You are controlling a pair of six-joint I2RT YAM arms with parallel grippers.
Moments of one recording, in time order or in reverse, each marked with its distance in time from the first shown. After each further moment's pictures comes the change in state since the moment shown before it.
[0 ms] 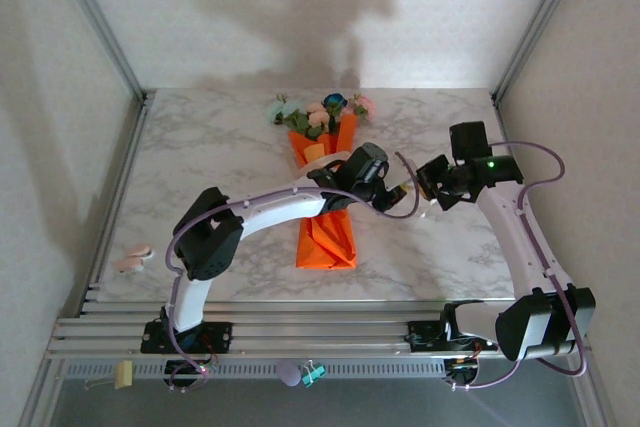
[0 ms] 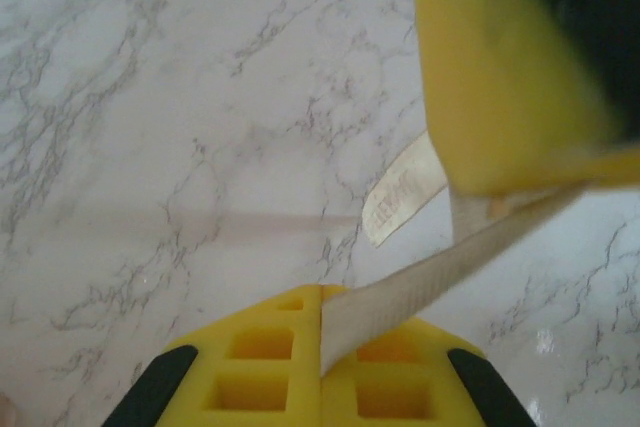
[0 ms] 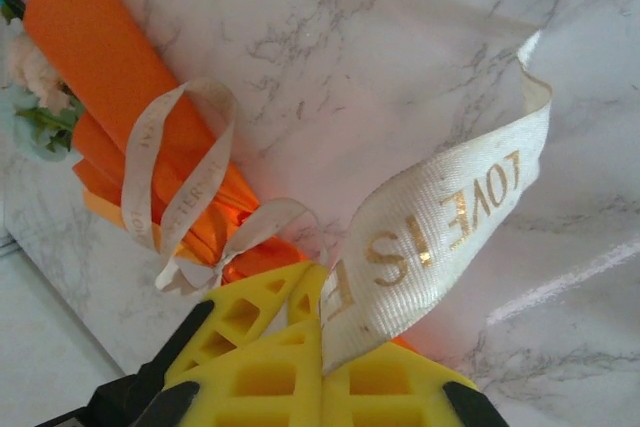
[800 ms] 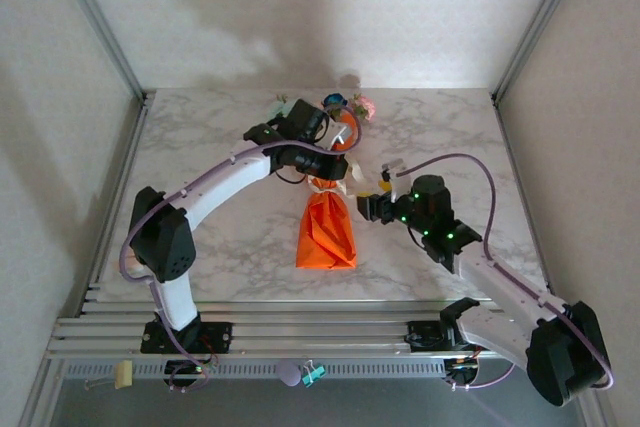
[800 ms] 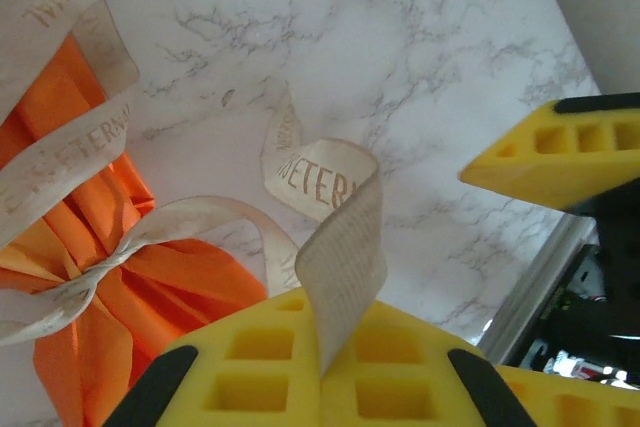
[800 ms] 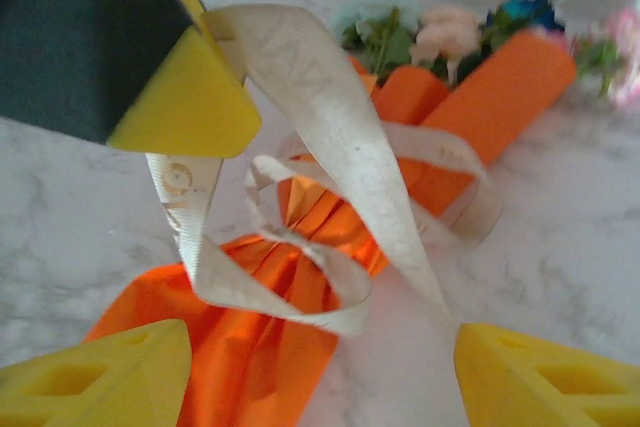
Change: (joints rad) left arm 0.278 -0.190 0.068 -0.544 0.229 -0.420; right arm 0.357 -0.218 -0.644 1.093 0.054 -1.064
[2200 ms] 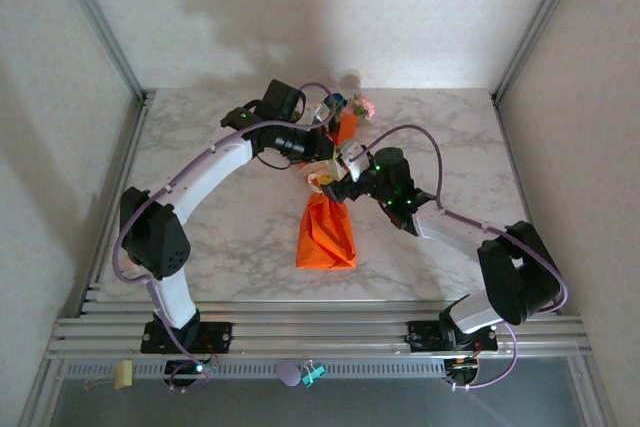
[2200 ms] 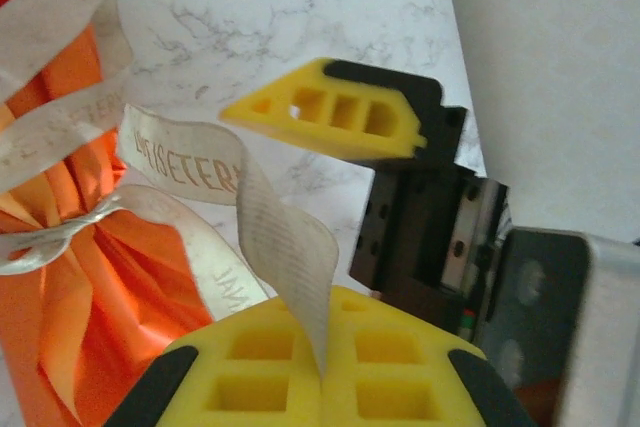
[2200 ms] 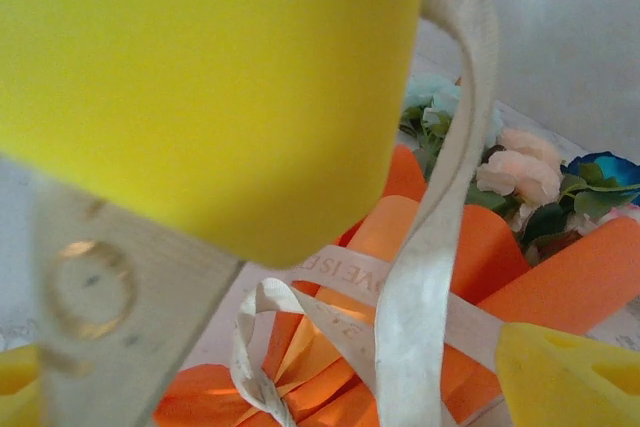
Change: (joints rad) left arm 0.120 -0.012 0.065 -0.055 0.186 -0.232; right arm 0.077 0.453 0.245 0.243 -0.050 -0.260
